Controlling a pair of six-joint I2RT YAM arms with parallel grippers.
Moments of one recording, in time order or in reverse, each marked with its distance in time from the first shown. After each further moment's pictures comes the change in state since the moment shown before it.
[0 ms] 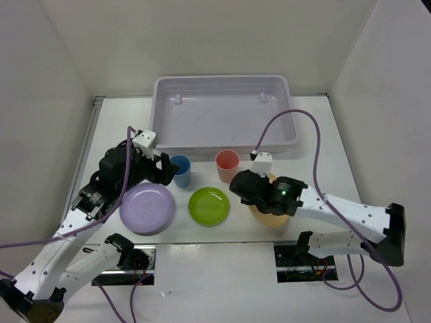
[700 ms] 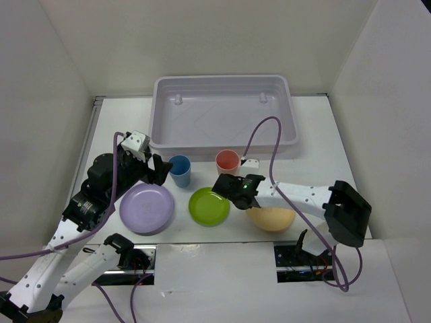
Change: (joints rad) left arm 0.000 -0.087 0.000 0.000 -0.079 0.029; right arm -0.089 0.324 -0.080 0.129 0.033 0.121
